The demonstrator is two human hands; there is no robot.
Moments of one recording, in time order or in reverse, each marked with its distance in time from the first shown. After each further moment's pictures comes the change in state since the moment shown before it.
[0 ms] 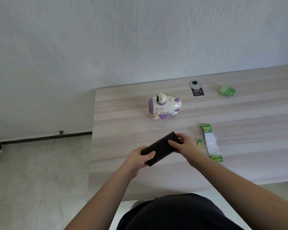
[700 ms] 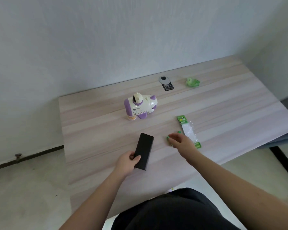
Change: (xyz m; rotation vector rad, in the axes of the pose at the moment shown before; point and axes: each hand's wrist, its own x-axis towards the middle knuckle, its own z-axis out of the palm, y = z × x) left_hand 0.064 -0.024 -0.016 0.762 -0.017 0.124; right_hand -0.008 0.032 -0.030 -0.169 0.347 0.034
